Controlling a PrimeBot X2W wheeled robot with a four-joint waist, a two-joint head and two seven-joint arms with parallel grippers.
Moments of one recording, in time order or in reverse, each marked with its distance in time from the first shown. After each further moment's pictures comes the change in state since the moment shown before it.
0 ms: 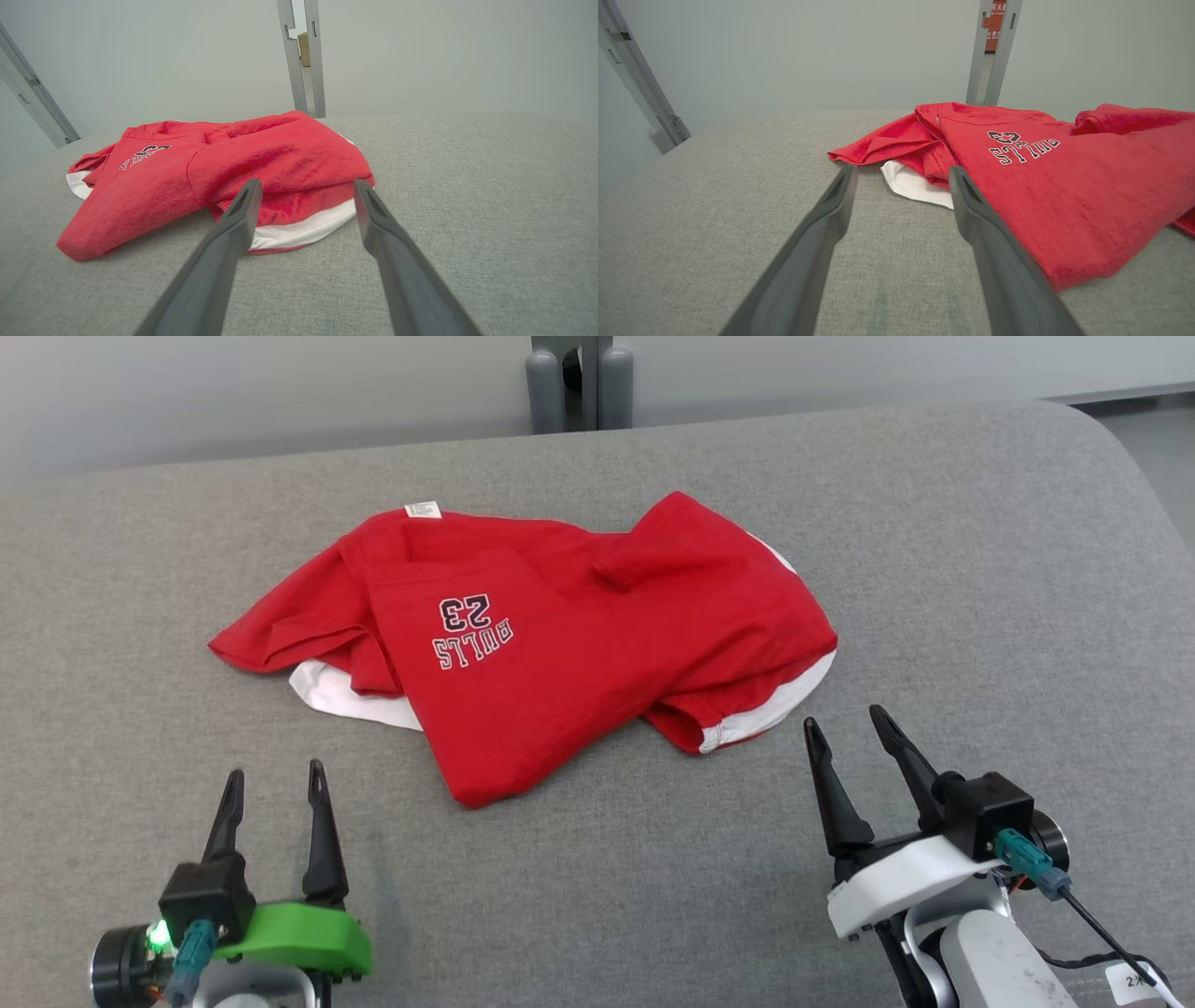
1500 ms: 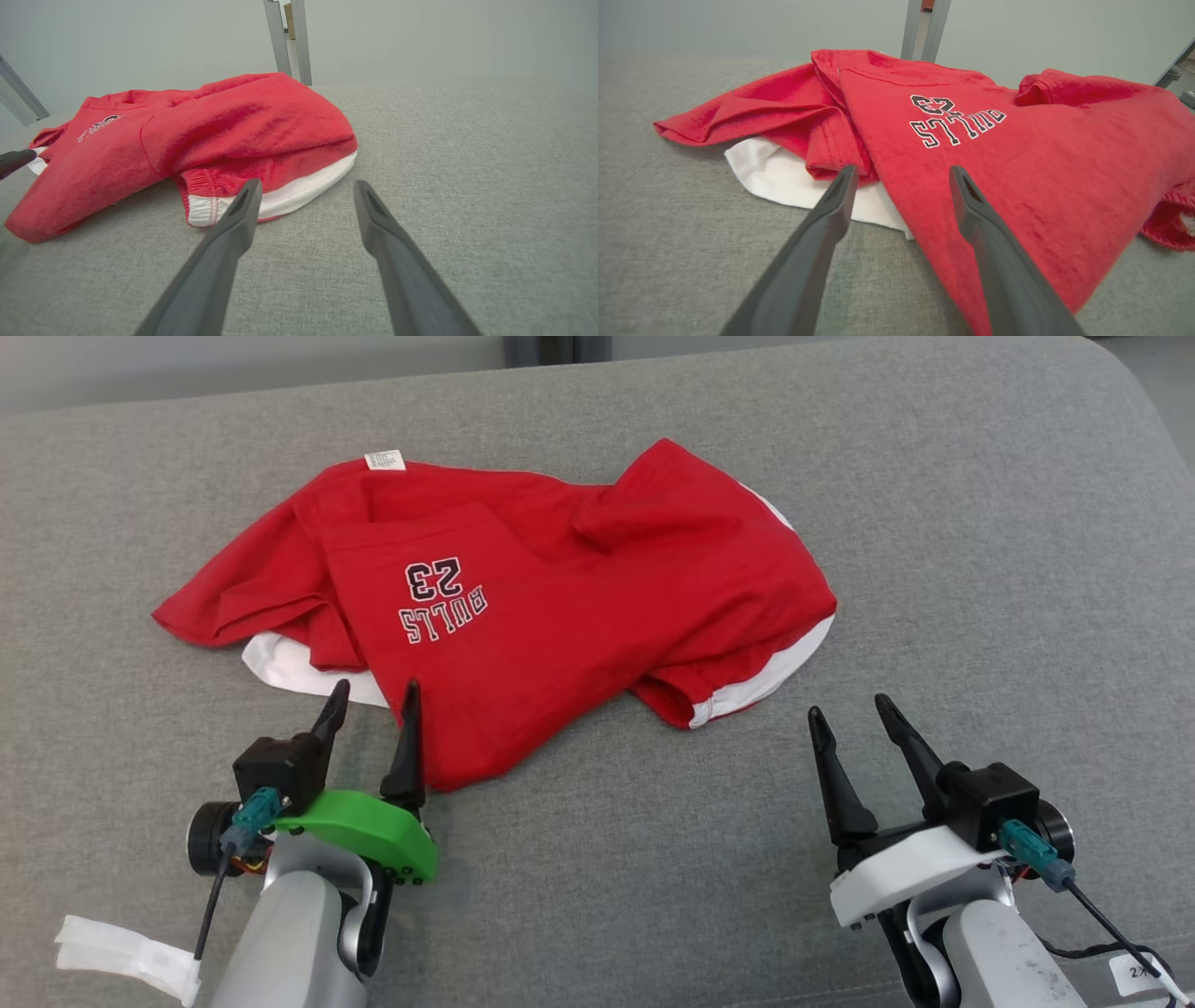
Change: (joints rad) left arm -0.280 -0.001 -0.141 0.311 -0.141 -0.130 0.000; right arm -0.010 0.000 -0.012 -0.002 -0.010 0.000 0.000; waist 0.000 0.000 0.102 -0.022
